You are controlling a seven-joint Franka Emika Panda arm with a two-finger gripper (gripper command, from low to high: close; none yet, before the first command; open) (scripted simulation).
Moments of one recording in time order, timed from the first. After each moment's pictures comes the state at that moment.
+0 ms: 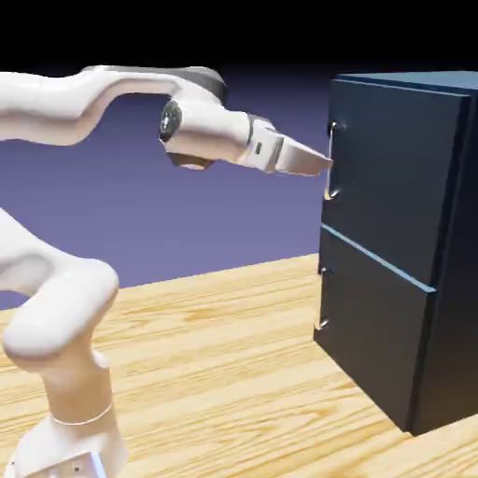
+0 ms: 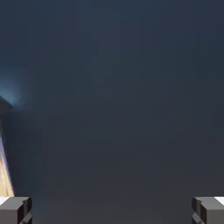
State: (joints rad) arm -0.62 -0.84 0.70 -2.50 1.81 2.96 -0.51
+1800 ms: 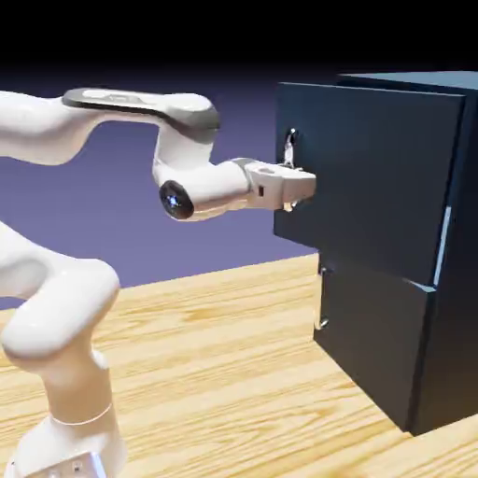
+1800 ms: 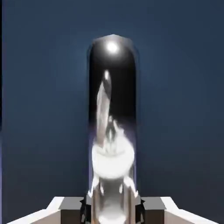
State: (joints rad) arm -0.54 -0.98 0.53 -2.77 2.27 2.32 -1.14
